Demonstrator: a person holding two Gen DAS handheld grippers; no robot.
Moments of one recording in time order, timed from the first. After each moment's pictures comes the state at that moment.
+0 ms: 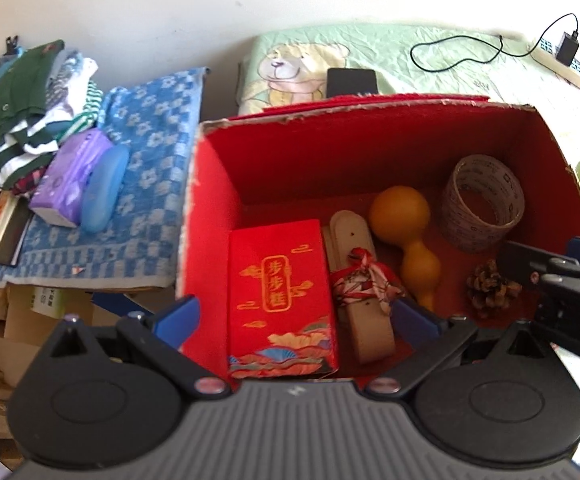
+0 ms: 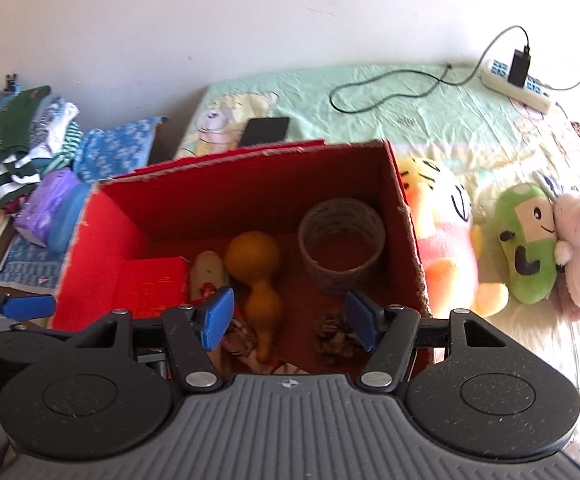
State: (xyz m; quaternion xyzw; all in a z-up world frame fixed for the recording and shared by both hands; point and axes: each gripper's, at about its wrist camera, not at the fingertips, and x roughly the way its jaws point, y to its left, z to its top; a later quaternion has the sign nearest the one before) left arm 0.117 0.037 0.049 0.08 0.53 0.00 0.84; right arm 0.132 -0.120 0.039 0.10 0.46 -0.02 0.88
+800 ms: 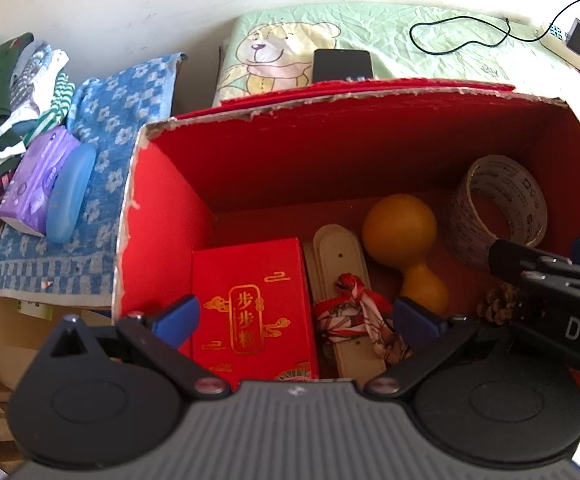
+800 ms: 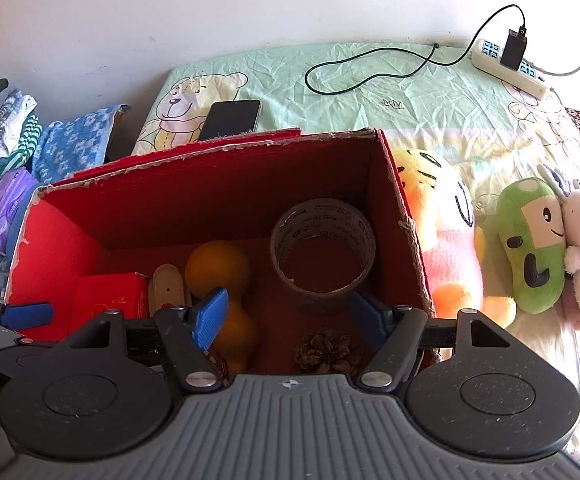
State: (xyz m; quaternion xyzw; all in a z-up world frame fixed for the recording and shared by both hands) left arm 0.161 0.025 0.016 0.08 0.55 -0.01 0.83; right arm 0.173 -0.124 0.013 0.09 0.49 -0.05 0.87
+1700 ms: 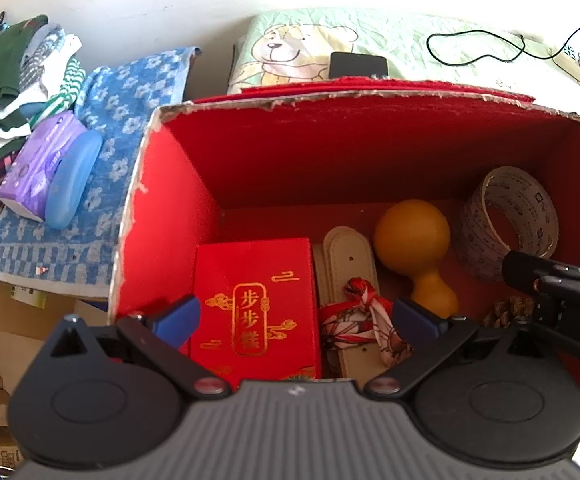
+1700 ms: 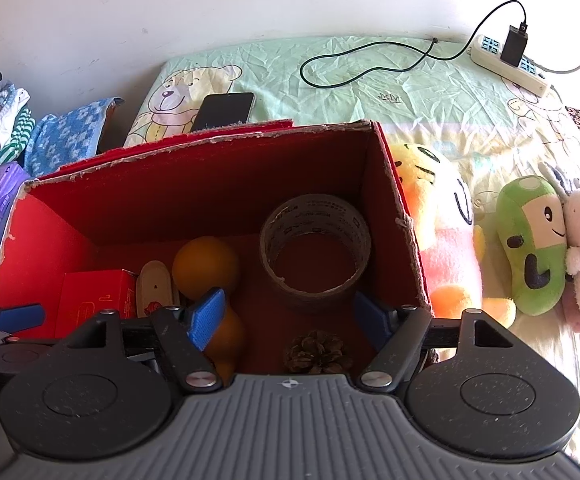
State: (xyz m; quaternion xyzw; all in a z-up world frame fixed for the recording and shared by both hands) left arm 0.158 0.033 0.010 0.05 0.54 0.00 0.84; right arm 0.177 -0.126 0.008 0.08 0.49 -0.05 0.86
